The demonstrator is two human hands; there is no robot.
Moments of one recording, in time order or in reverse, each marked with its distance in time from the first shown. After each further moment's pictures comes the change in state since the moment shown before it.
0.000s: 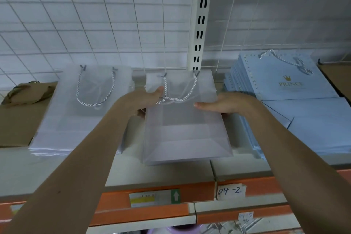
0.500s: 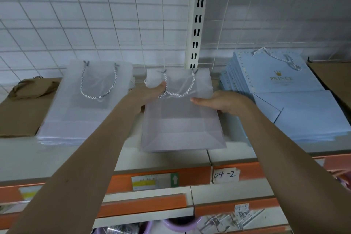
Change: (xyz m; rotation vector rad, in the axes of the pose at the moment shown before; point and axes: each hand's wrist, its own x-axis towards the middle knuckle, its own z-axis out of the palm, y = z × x) left_hand -0.011 -0.006 0.007 -0.188 0.080 0.069; right_hand -0.011 -0.002 0.019 0.239 0.053 0.034
